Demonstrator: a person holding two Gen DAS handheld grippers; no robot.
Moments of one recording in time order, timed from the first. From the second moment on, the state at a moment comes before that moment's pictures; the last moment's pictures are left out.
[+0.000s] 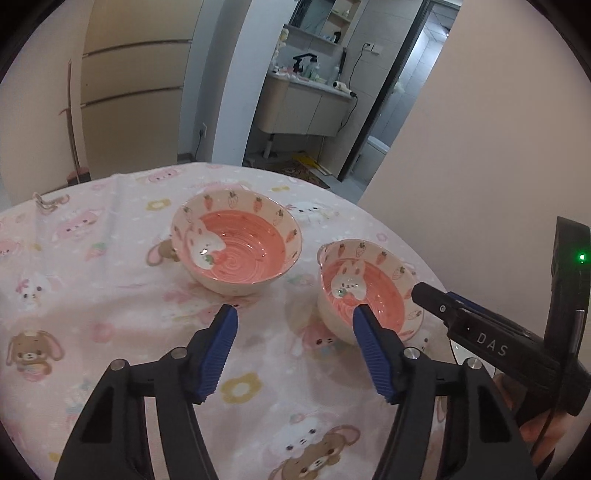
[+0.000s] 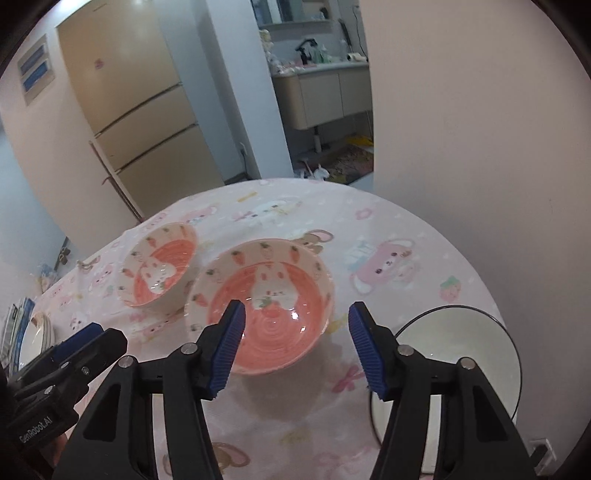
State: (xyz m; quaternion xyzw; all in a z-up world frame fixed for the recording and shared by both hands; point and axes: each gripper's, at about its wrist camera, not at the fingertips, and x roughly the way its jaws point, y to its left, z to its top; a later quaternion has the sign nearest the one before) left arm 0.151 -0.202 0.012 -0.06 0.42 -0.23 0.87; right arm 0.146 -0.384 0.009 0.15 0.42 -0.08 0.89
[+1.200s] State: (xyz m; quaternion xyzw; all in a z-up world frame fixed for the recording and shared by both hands) left arm 0.204 -0.280 -0.044 -0.04 0.55 -0.22 0.81; right arm 0.210 -0.410 -0.038 0.13 0.53 -0.02 0.84
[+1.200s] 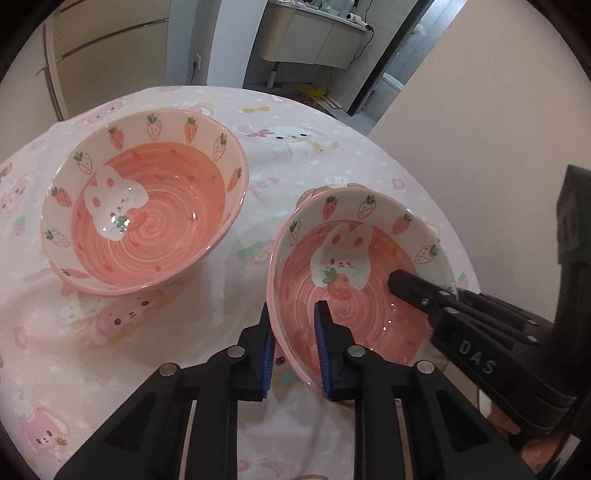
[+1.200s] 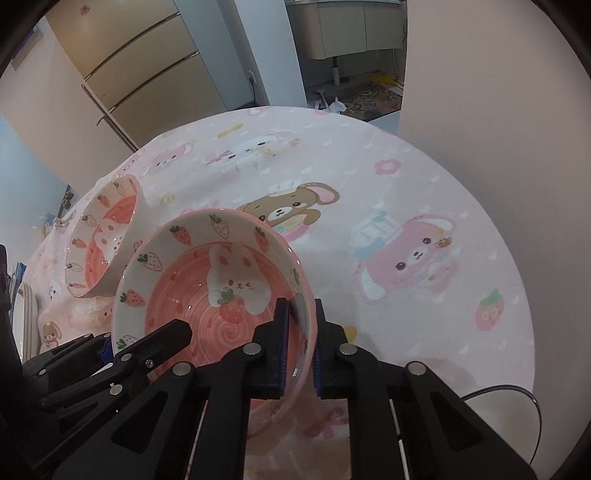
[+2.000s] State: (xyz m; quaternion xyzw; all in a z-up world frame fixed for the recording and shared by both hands) left arm 0.171 -0.208 0.053 -0.06 0.48 -0.21 0.85; right arm 0.180 -0.340 0.053 0.09 0.46 0.03 0.88
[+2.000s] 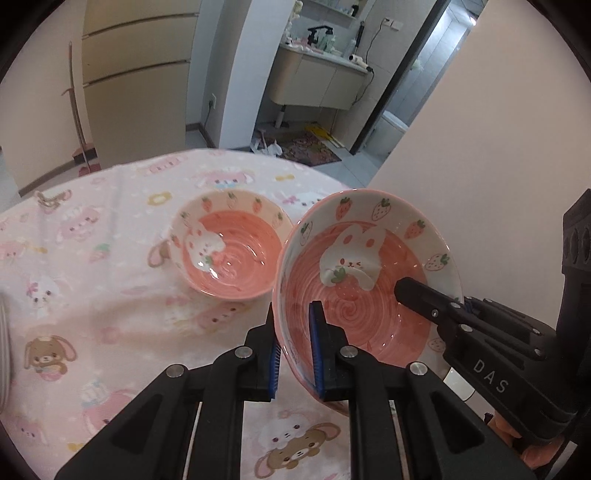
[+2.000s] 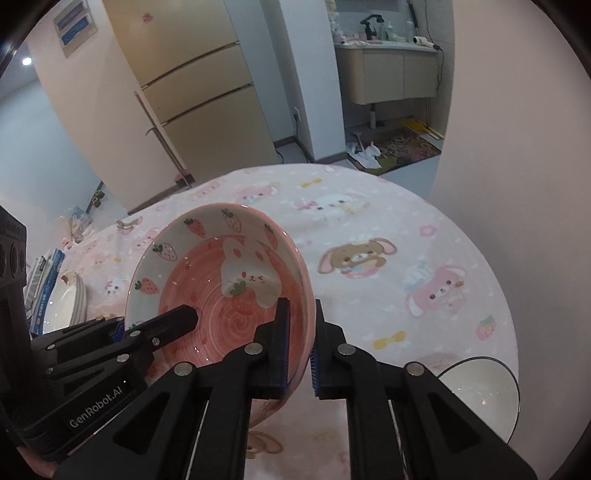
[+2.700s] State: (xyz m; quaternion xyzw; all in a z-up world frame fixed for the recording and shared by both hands) left arm 0.221 -0.158 0.049 -0.06 0.47 -0.16 0.87; right arm 0.245 -0.289 0.044 0.10 0.45 0.05 0.88
